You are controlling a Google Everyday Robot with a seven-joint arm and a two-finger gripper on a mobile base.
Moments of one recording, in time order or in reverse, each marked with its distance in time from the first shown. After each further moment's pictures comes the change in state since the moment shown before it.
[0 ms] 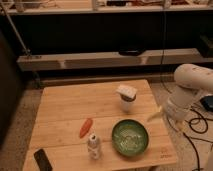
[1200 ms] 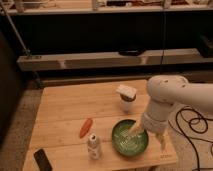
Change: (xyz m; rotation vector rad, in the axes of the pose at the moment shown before) arm -0.102 -0.065 0.035 -0.089 0.008 -0.150
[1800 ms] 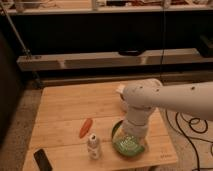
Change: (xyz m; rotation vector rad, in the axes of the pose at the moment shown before) arm -0.023 -0.054 0.020 -0.057 0.012 -0.070
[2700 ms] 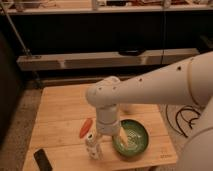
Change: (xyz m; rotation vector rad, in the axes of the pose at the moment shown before) arm -0.018 -0.073 0.013 -0.135 0.012 -0.103
